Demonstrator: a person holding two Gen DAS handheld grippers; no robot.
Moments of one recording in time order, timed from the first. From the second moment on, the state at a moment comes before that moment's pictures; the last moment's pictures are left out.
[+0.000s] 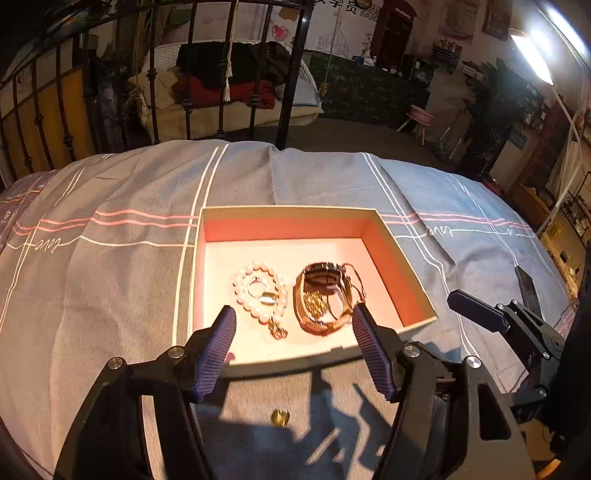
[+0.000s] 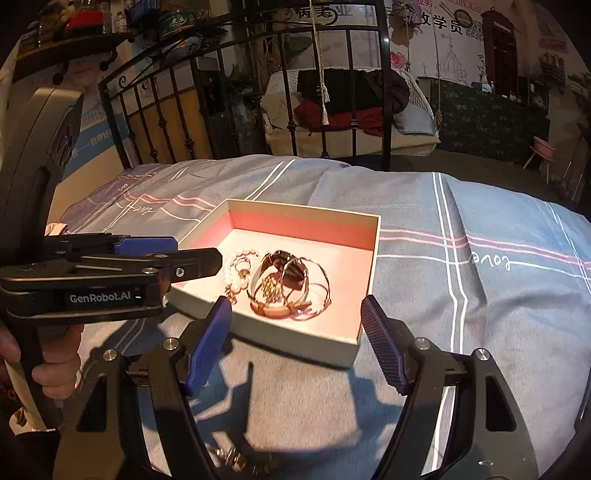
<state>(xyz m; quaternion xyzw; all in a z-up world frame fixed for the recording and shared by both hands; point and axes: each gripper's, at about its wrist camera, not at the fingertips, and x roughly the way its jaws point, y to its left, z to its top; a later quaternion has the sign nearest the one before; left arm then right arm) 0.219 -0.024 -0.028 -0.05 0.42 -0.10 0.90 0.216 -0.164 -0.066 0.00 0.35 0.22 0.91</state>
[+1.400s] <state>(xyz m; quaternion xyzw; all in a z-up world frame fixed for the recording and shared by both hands) 0.154 -0.057 -0.084 0.01 0.46 -0.13 0.88 0.160 -0.151 -0.118 -0.08 0.40 0.24 0.88</state>
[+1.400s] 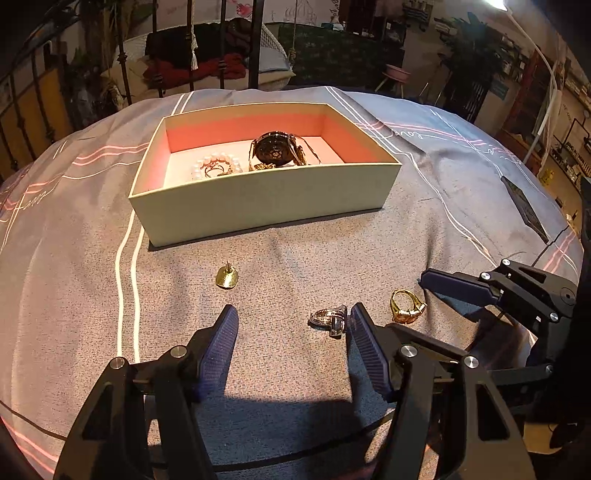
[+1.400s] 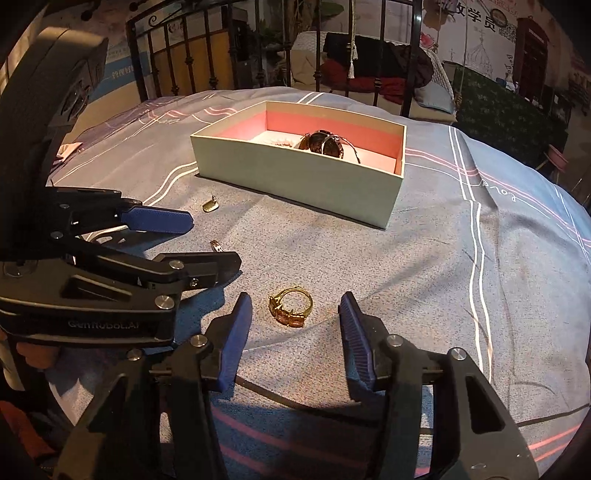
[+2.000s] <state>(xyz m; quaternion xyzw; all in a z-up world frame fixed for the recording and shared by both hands) 0.149 -0.051 -0.077 -0.02 0.44 -0.15 0.88 0.151 -0.154 -0.115 -0.05 0.39 0.24 0.89</state>
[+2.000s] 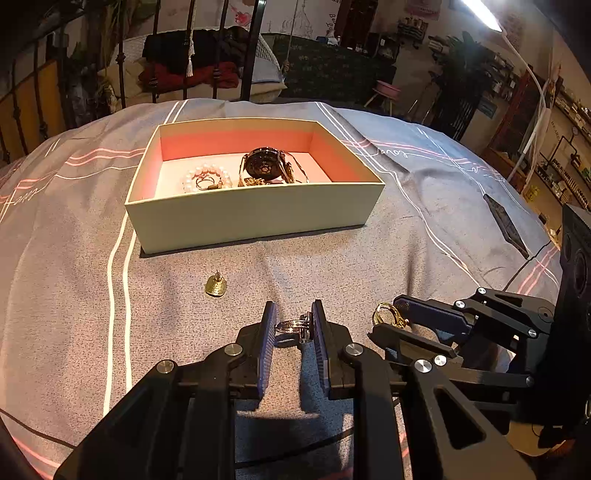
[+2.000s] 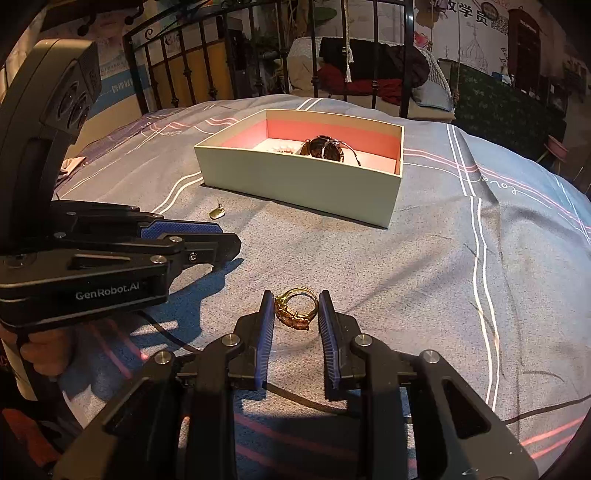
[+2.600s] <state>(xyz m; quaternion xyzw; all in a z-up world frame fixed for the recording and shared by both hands) 0.154 -0.046 -0.073 -0.02 0.45 -0.13 0.88 0.160 -0.151 -0.099 -0.04 0.37 0.25 0.89</state>
